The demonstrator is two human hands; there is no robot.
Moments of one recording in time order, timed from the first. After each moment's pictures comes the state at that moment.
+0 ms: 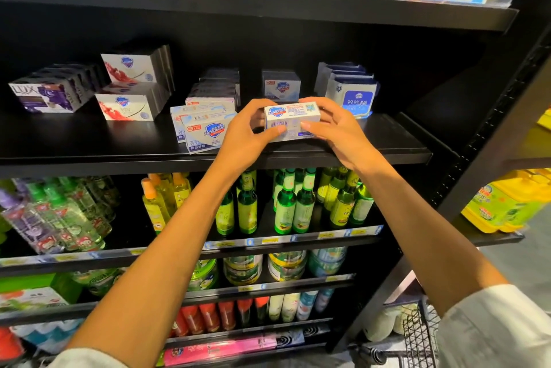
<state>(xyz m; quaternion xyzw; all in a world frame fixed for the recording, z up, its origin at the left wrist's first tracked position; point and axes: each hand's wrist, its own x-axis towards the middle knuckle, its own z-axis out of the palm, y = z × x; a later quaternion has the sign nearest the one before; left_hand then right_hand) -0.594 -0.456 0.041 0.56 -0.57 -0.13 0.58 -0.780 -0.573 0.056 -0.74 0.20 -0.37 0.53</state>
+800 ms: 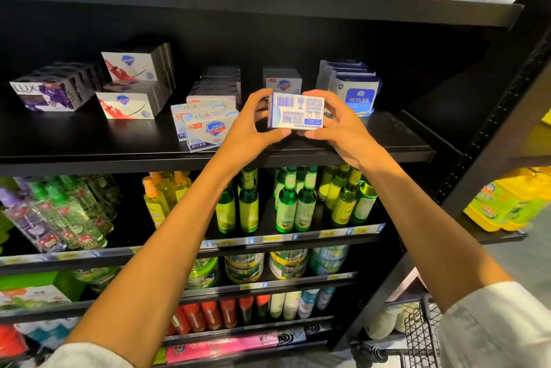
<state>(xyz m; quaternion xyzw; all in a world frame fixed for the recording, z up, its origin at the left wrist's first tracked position) -0.594 -0.454 0.046 0.56 -0.57 -0.20 0.57 -0.782 -0.580 0.054 -0.74 0.18 -0.36 0.55</state>
